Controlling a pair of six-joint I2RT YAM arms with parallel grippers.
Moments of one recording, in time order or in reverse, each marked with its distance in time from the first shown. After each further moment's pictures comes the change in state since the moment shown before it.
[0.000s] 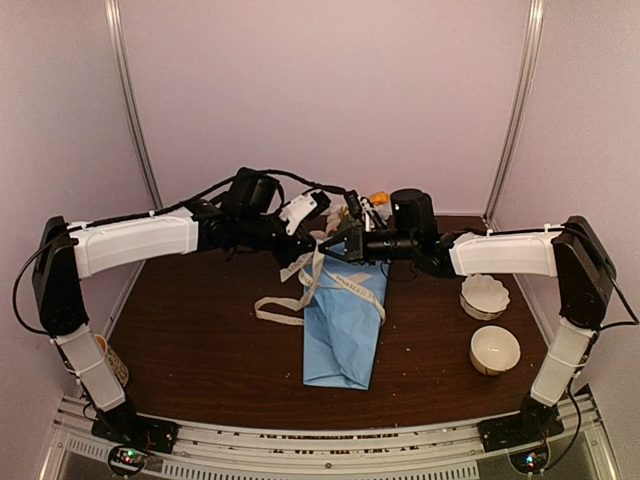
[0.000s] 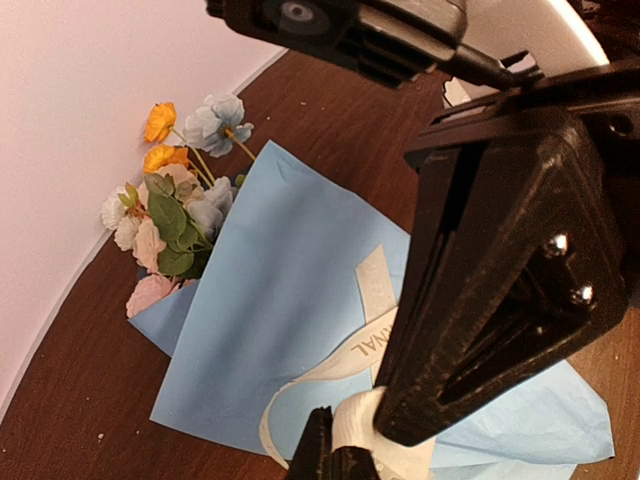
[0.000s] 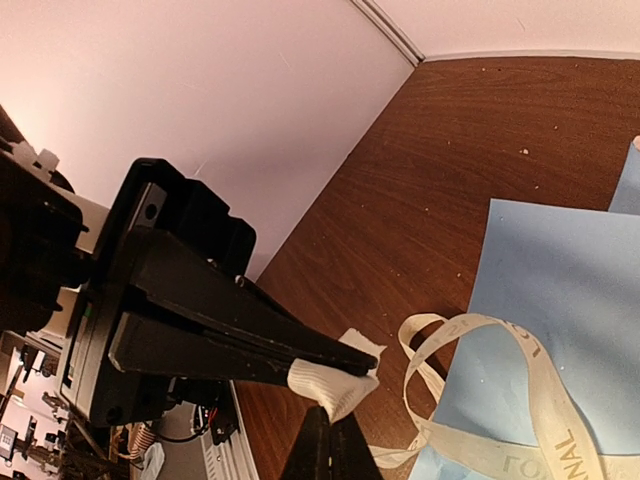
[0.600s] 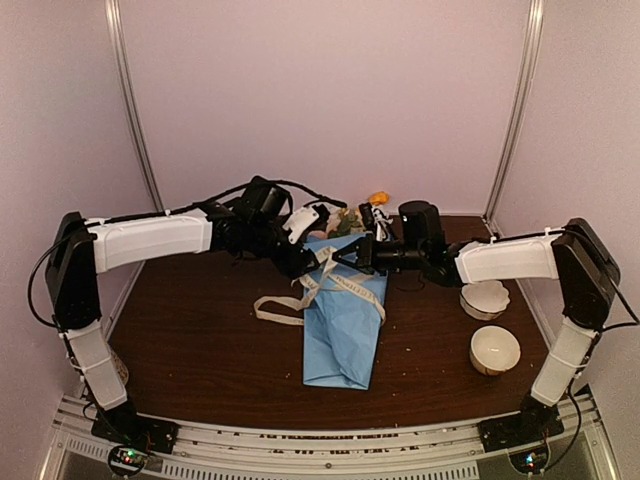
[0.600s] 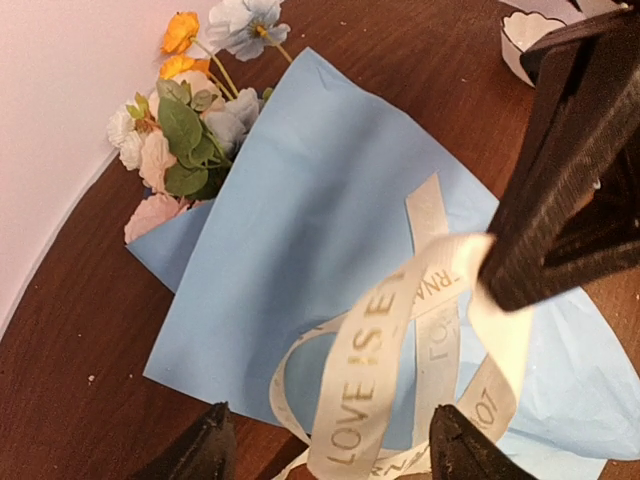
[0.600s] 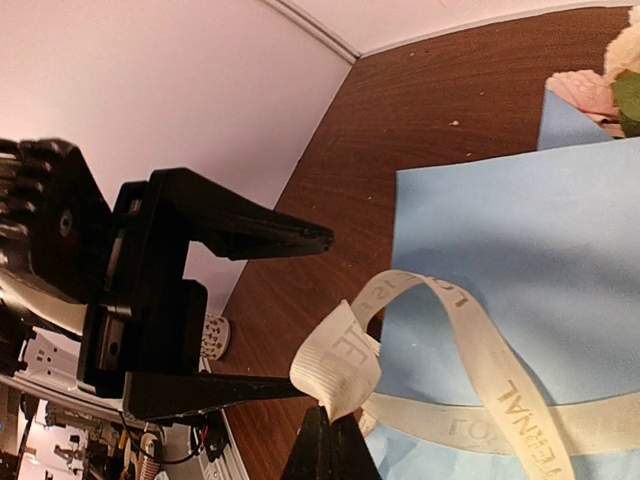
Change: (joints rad) left arm 0.002 0.081 0.046 -0.100 -0.113 -0.039; right arm -0.033 -0.016 -0.098 0.034 0.065 0.079
